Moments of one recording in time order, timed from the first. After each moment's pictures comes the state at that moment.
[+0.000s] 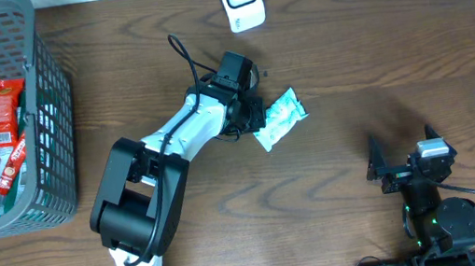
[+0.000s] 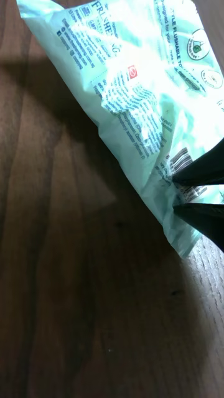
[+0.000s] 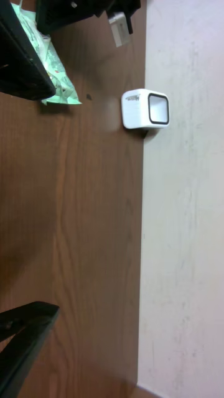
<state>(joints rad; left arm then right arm) -0.52 2.05 1.35 -0.52 0.28 -0.47 0.01 0.01 0.01 -0.07 -0.03 0.00</state>
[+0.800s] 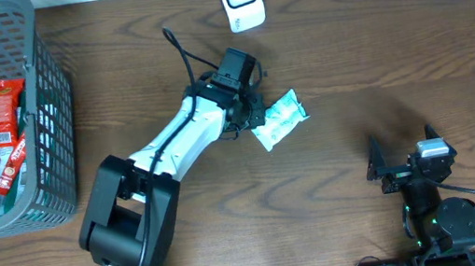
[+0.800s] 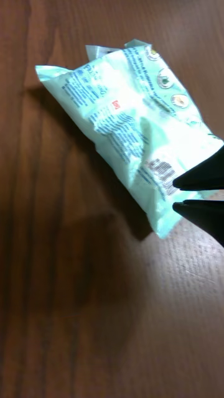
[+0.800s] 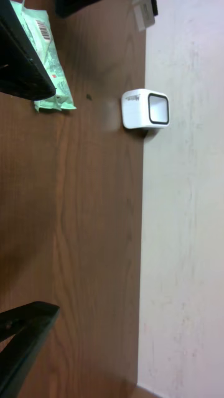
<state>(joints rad) -0.55 1.95 1.35 -0.57 0.15 -0.47 0.01 0.01 0.01 -0.07 -0.03 0.00</state>
